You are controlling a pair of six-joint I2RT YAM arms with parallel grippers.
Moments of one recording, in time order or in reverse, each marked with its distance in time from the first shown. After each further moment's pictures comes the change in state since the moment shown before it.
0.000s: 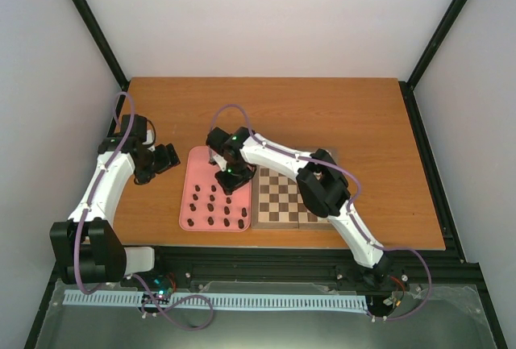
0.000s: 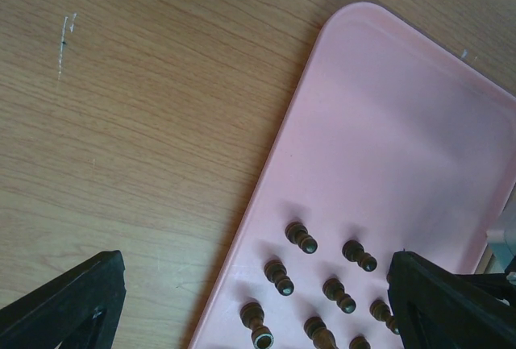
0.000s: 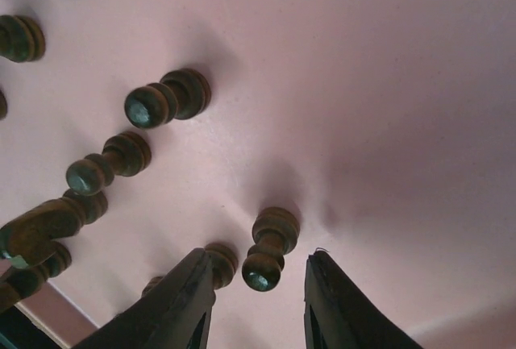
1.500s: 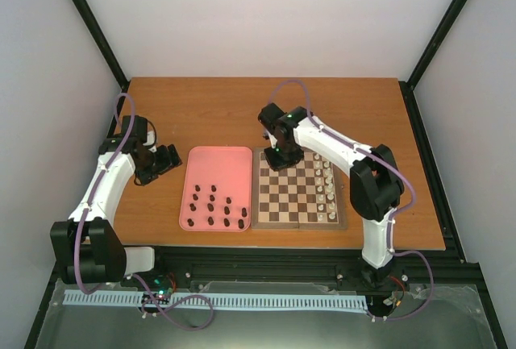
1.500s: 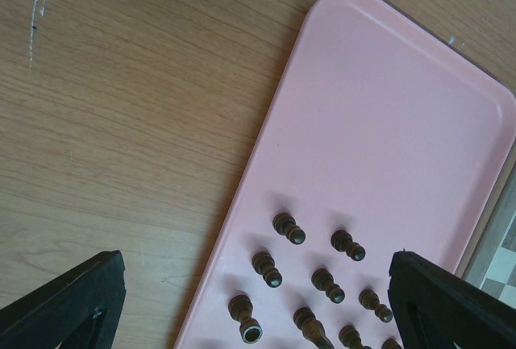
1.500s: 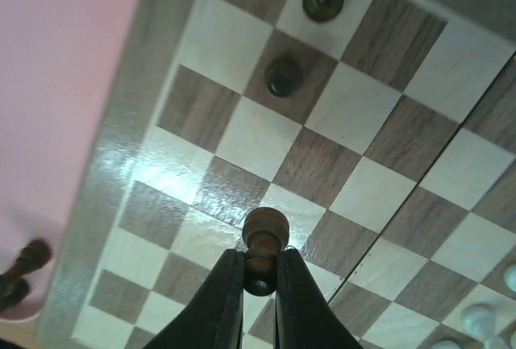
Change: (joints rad) left arm 0.000 0.000 -0.011 0.004 0.041 0.000; right arm -0.242 -0.403 -0.338 -0.019 0.204 0.061
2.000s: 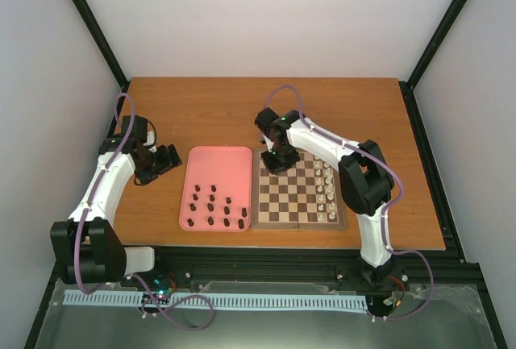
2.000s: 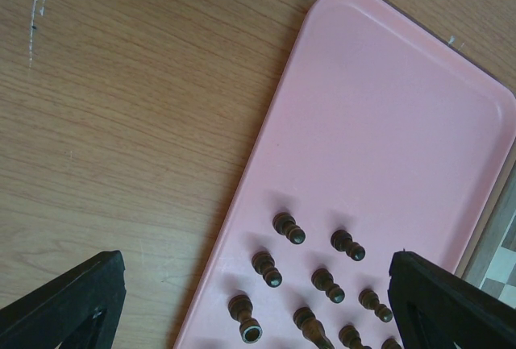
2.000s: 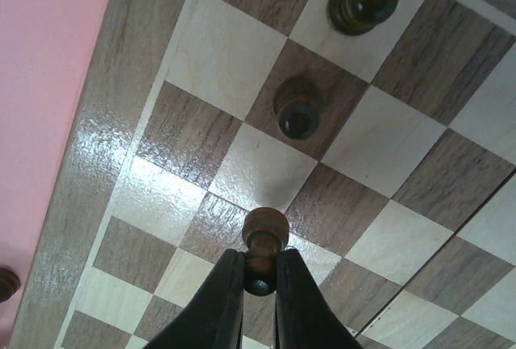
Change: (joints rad) left arm 0.000 0.000 0.000 0.000 0.001 0.000; right arm -0.010 0.097 -0.020 0.029 -0.009 -0.031
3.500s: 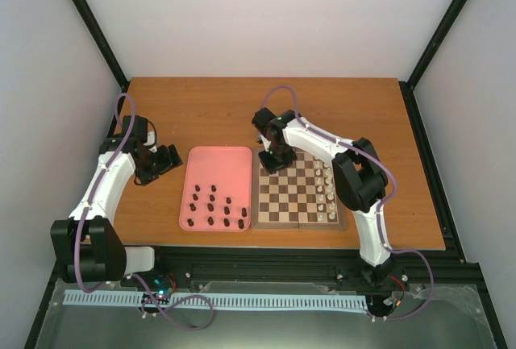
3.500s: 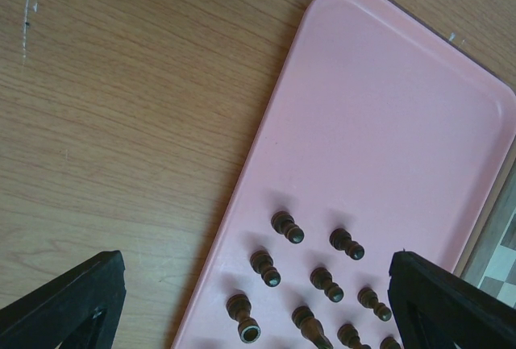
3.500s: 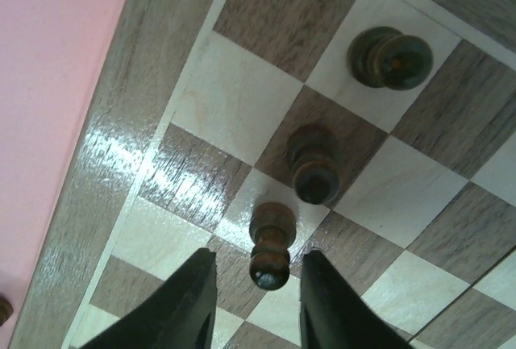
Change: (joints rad) left arm 0.000 0.008 0.000 0.001 0.007 0.000; right arm 0.000 0.058 0.047 0.017 -0.005 -0.023
